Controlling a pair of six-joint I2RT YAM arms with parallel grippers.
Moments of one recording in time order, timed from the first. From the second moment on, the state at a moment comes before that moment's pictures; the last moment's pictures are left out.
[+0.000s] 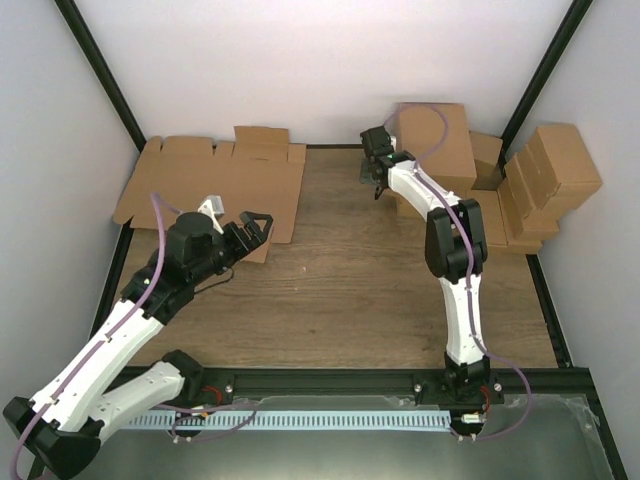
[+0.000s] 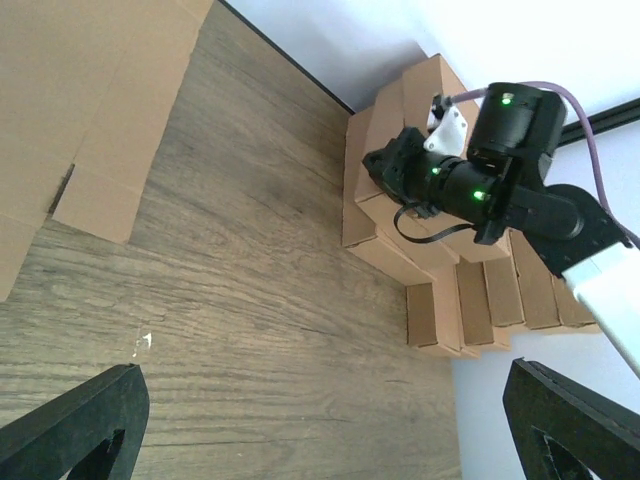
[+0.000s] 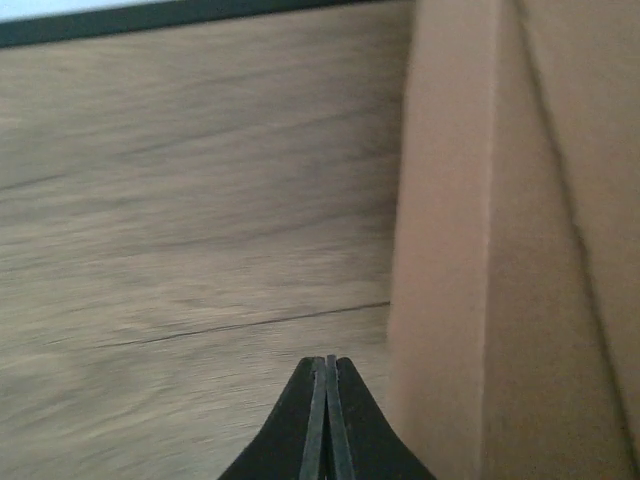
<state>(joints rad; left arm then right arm) -0.57 0.86 0.92 -0.49 0.03 -0.99 0.35 2.19 1.89 -0.57 0.23 0.37</state>
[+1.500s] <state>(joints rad) -0.57 0.59 0.29 0.04 -0.59 -0.36 0.35 0.86 0.28 0.43 -0.04 0.10</state>
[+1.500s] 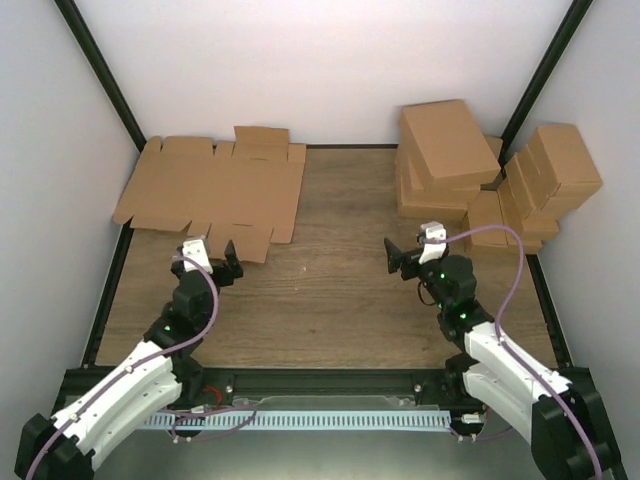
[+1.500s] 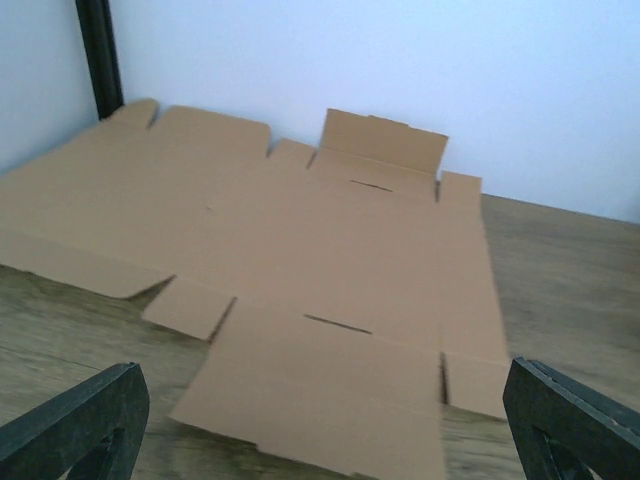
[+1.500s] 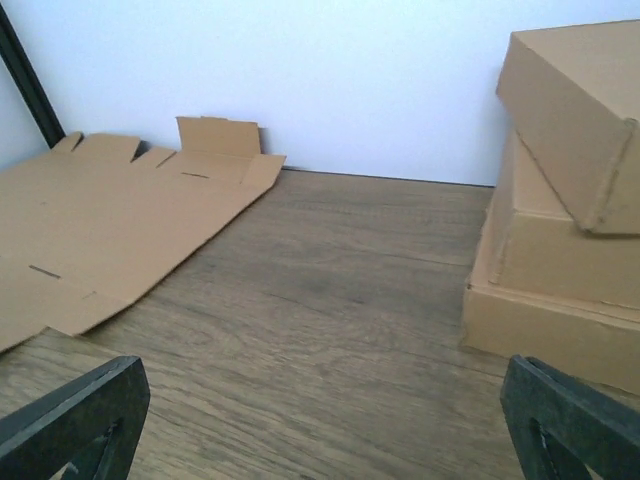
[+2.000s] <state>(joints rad) -0.23 1.02 0.22 0.56 -0.51 -0.09 0.06 1.23 0.17 0.88 -0.13 0.05</state>
